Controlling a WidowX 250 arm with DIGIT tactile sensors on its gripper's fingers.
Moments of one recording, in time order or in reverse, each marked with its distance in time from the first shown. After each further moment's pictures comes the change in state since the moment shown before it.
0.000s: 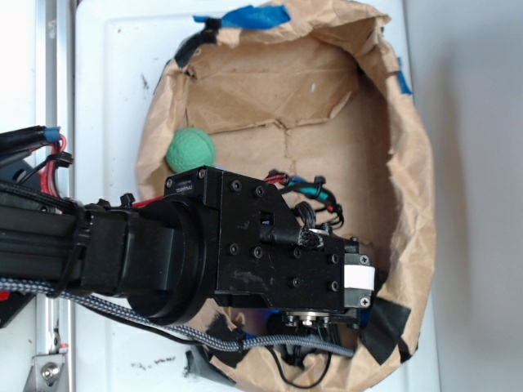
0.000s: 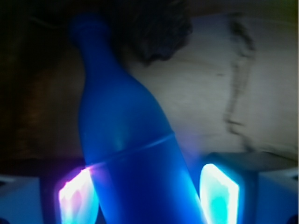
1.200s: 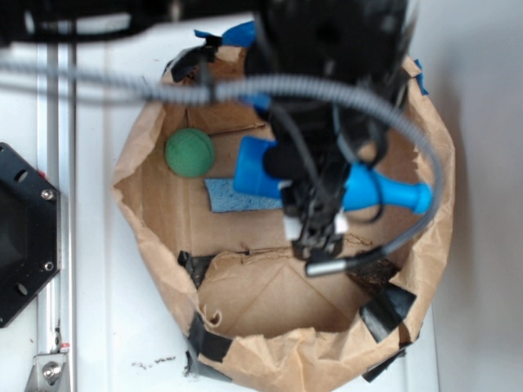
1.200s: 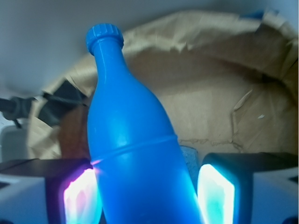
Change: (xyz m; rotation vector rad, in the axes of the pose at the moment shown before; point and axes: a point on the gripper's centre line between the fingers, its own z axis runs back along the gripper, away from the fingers) arm 0.013 0.065 0.144 -0.178 -0.118 0.086
